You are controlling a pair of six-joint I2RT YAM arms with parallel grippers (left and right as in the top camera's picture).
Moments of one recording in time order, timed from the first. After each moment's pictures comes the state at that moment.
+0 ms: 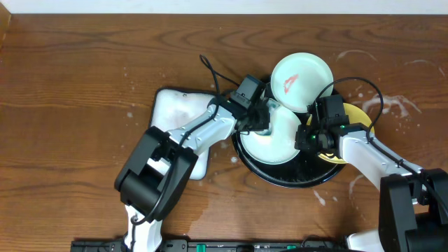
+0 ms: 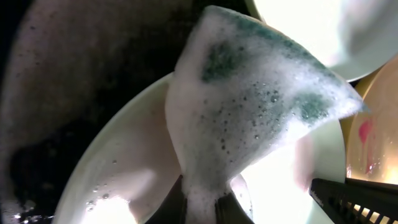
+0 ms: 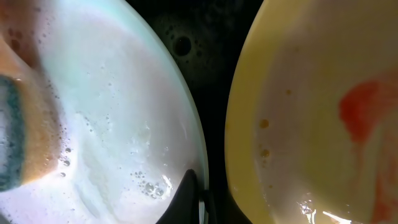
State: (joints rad) left arm -0.64 2.00 1.28 -0.34 0.24 -0.62; right arm 0.18 1.65 0.78 -0.38 -0.18 0.35
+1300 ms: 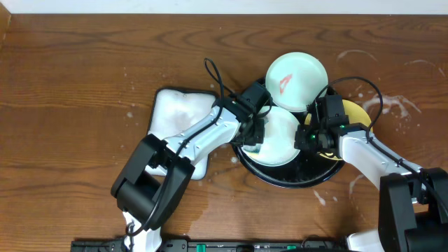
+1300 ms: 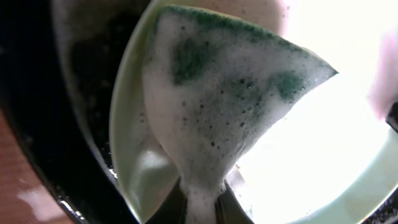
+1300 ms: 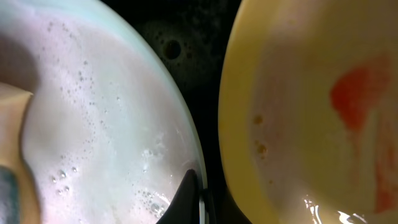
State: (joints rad) left arm -0.68 1.95 1.31 -0.68 0.16 -0.59; right arm 0.18 1.65 0.78 -0.37 -0.19 0.35
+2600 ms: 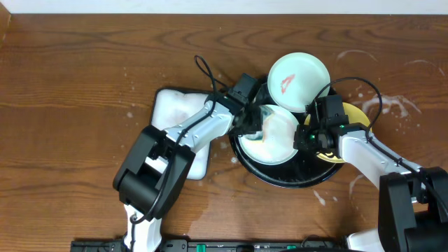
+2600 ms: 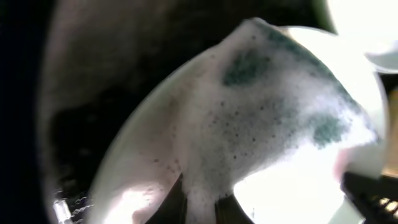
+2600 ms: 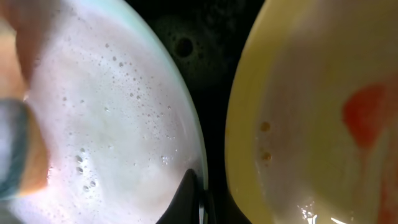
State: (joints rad) left arm -0.61 2.01 1.30 -0.45 0.23 -0.64; right arm 0.18 1.66 0.78 -0.37 -0.22 0.35
